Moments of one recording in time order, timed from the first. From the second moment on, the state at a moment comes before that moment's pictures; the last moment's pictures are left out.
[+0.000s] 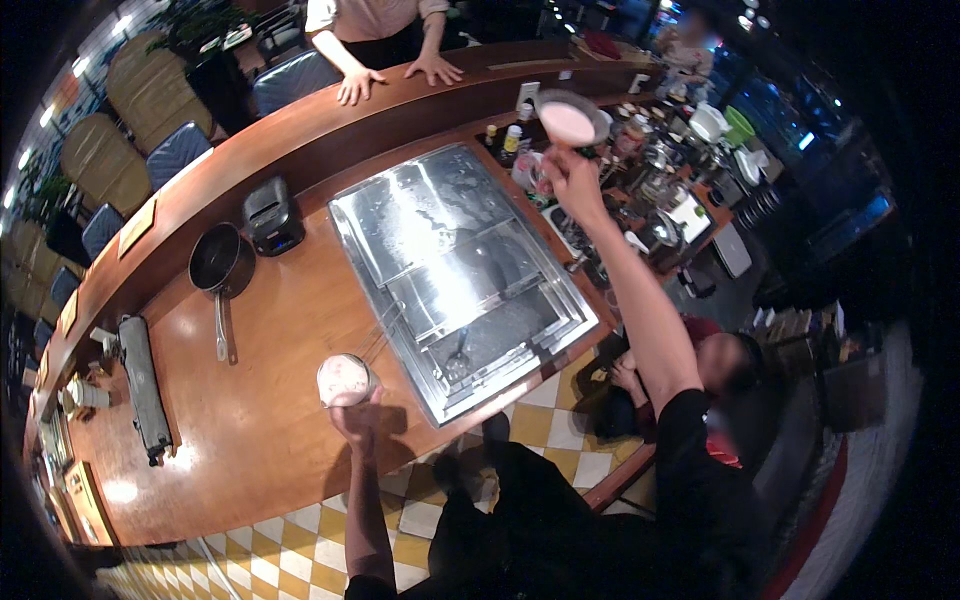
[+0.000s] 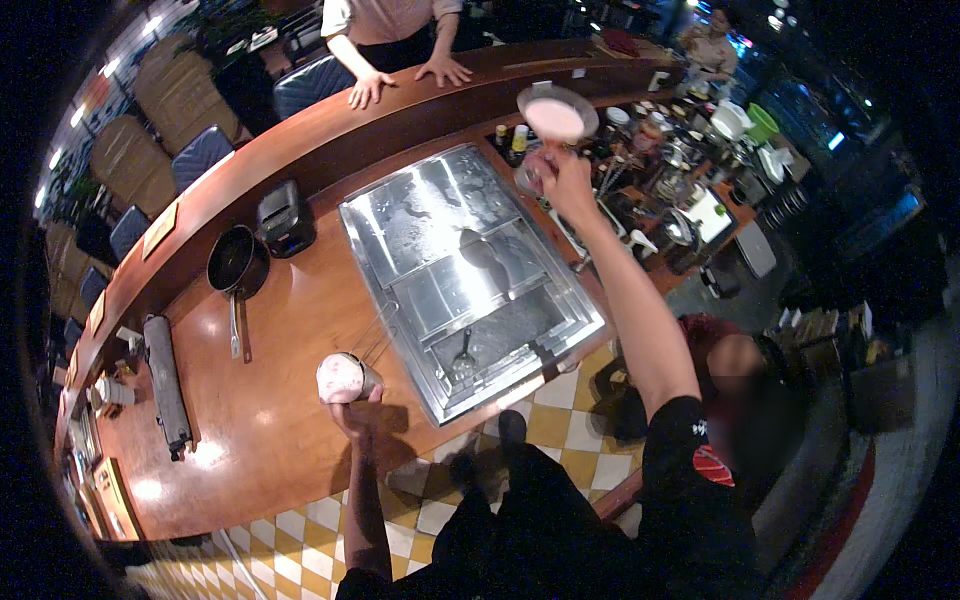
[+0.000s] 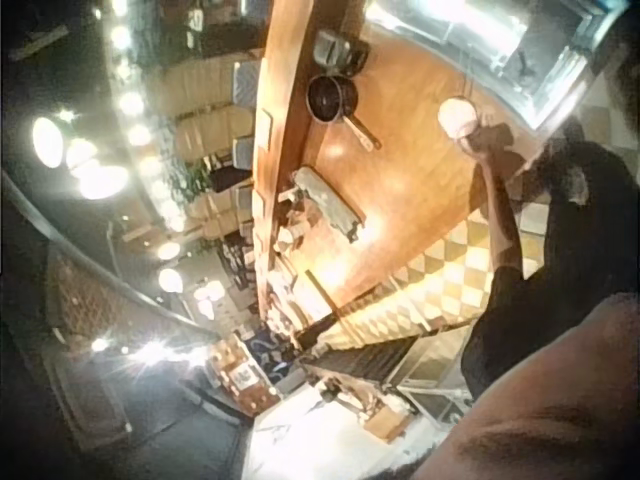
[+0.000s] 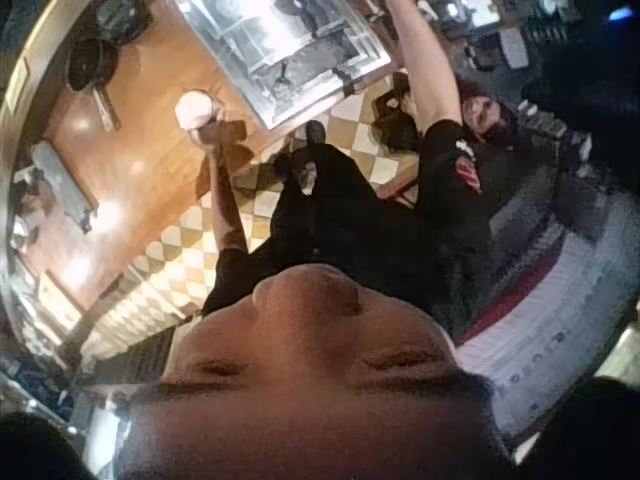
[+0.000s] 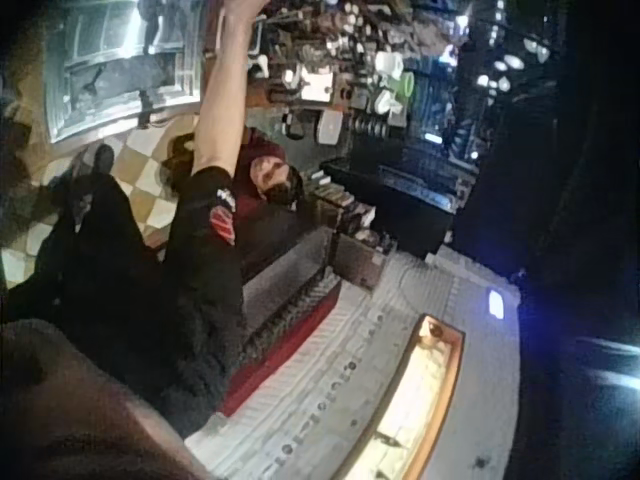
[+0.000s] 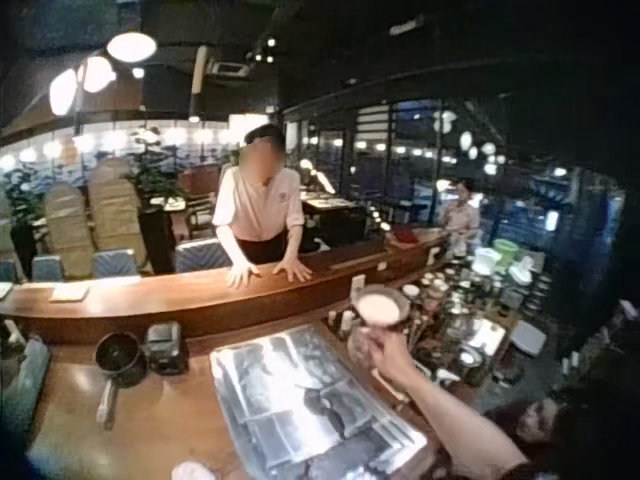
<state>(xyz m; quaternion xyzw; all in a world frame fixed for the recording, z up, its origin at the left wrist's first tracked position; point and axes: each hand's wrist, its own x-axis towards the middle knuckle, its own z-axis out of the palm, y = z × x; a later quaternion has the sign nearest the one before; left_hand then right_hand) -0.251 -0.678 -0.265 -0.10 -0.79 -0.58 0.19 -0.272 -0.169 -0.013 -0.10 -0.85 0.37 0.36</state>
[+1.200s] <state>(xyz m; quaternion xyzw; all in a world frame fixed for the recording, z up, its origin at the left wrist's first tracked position) -0.246 -0.677 -0.260 -0.04 -0.88 -0.47 0.09 -0.176 -0.143 0.283 -0.13 -0.87 0.38 0.29</state>
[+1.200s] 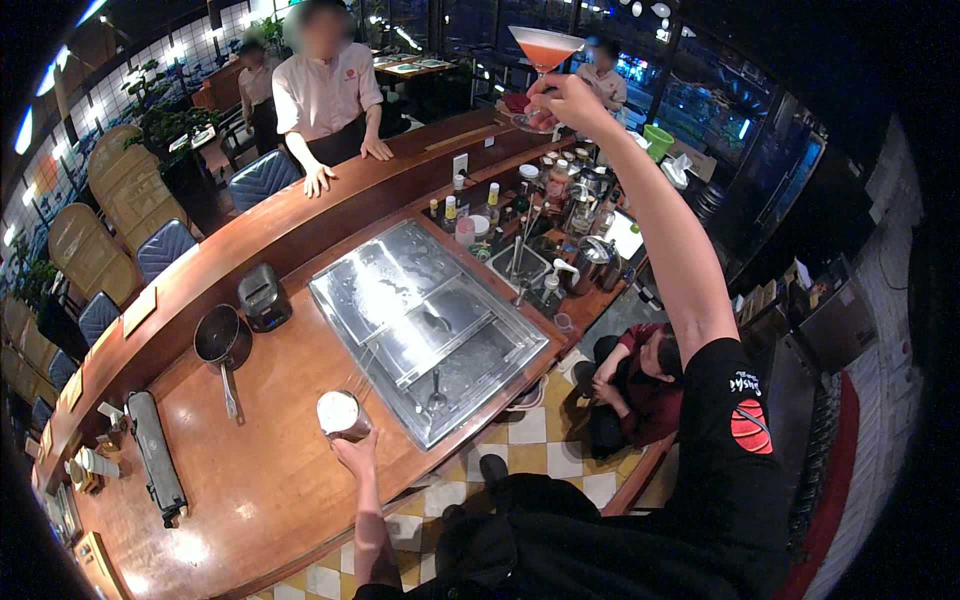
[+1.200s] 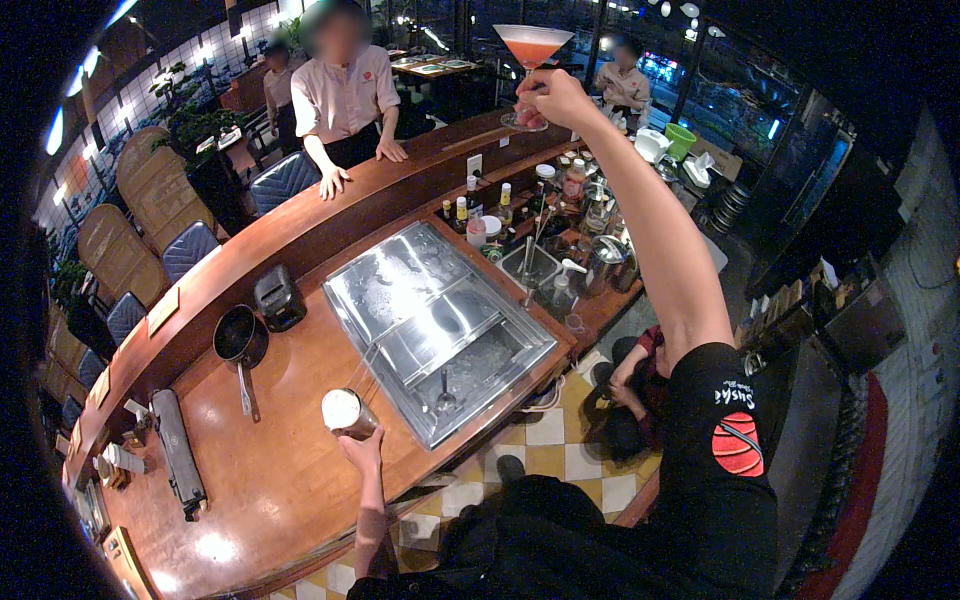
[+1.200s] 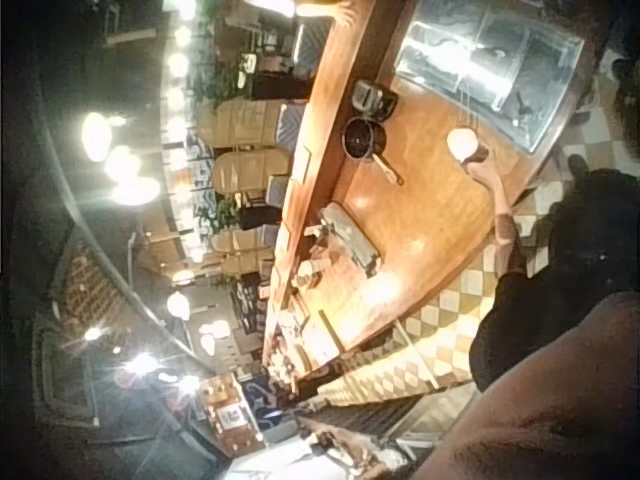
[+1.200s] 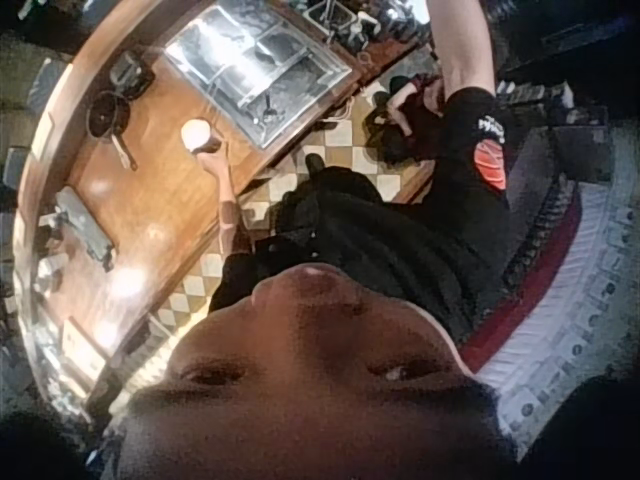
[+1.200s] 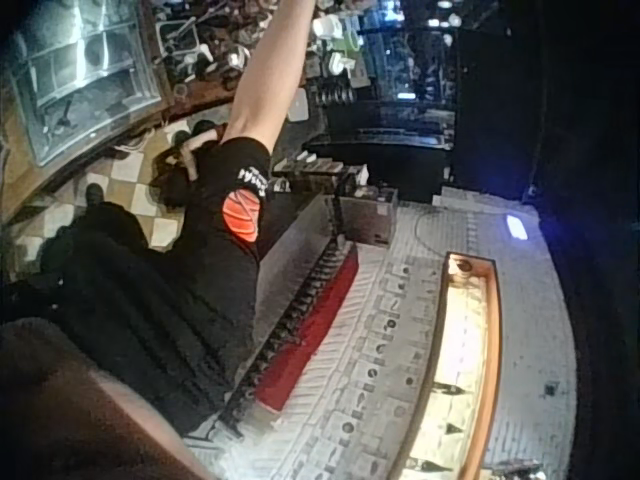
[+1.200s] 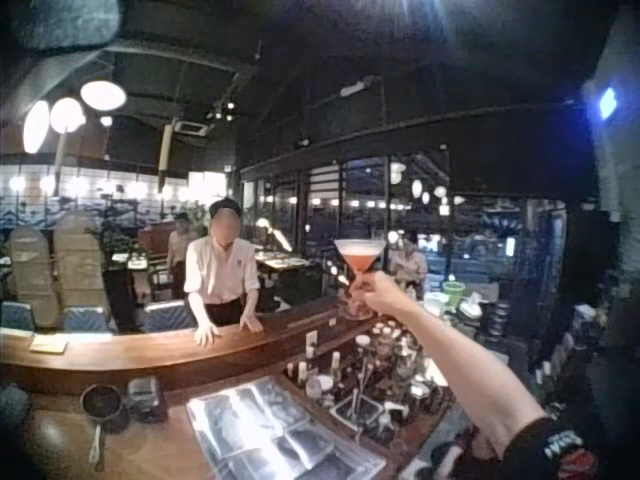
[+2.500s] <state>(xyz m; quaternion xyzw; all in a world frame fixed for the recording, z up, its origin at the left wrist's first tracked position) -0.023 -0.806 -0.205 -0.15 -0.88 -0.45 0.01 -0.219 -0.182 0.082 -0.10 -0.84 0.40 0.35</state>
